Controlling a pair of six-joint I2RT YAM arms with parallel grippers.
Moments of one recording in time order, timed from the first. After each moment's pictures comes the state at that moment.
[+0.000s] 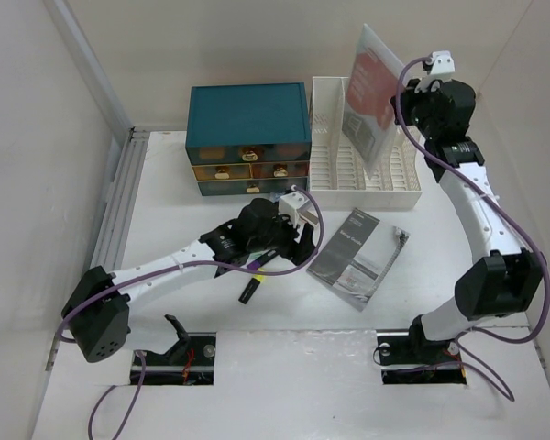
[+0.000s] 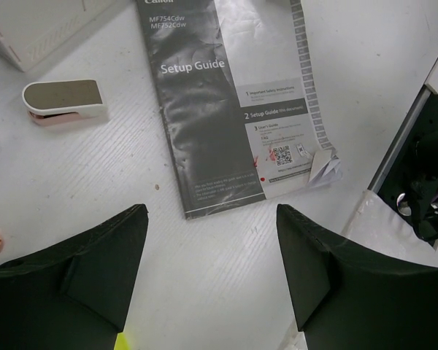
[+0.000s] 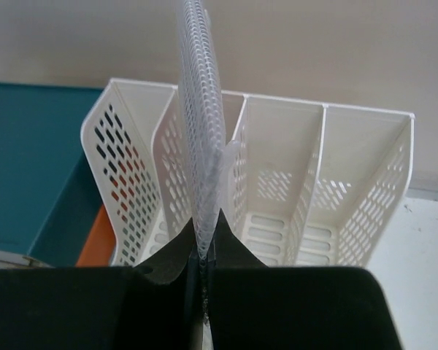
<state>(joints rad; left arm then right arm) -0.88 1.30 0.85 -0.04 0.19 -0.24 0.08 1.53 1.54 -0.11 -0.16 0.05</state>
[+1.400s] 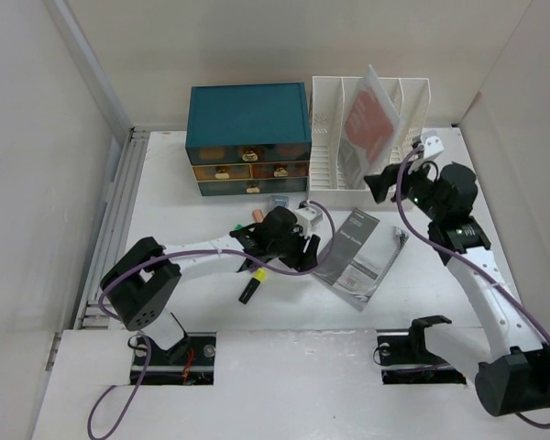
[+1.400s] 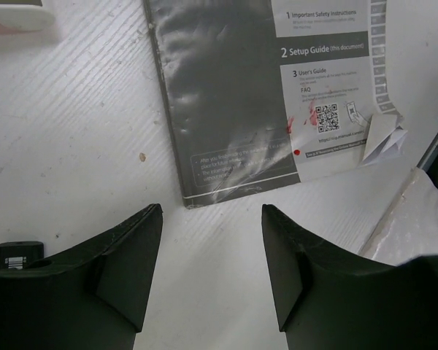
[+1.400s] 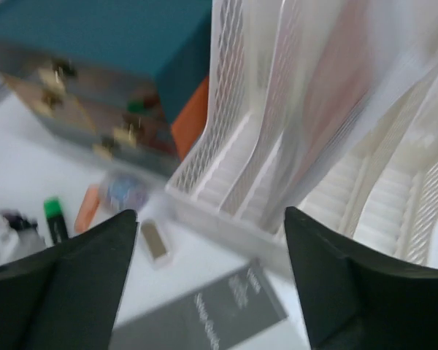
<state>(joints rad) -0.89 1.57 0.85 0.00 0.23 -0.29 0.14 0.98 0.90 0.03 -0.35 0.03</state>
